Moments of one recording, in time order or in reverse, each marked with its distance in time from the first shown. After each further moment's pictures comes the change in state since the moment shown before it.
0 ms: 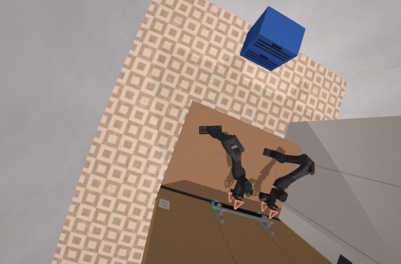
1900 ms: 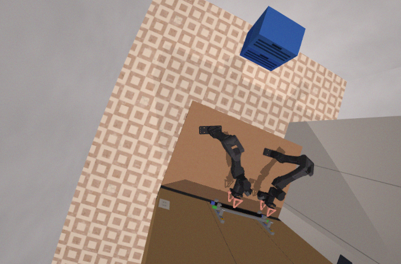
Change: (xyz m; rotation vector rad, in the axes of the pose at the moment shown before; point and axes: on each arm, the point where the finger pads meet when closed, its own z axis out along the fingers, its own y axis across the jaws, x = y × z) left arm 0.000 -0.025 0.000 0.021 -0.001 0.007; right arm 0.002 0.009 -0.002 0.012 0.000 0.011
